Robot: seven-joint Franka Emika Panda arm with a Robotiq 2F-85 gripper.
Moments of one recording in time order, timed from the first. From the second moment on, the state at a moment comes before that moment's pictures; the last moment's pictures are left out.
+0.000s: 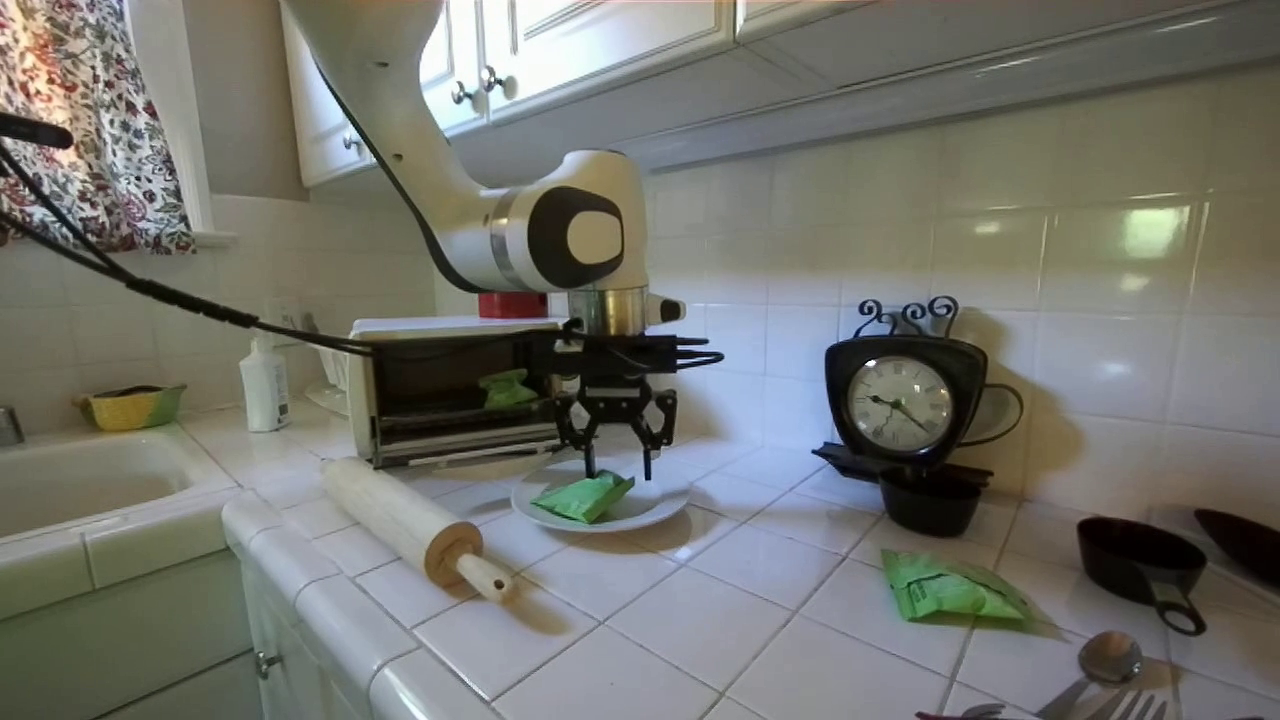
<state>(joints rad) -0.13 0.39 0.08 -1.99 -0.04 2.49 -0.52</state>
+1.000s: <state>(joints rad) -0.13 0.39 0.00 -1.94 -0.08 2.38 -0.47</state>
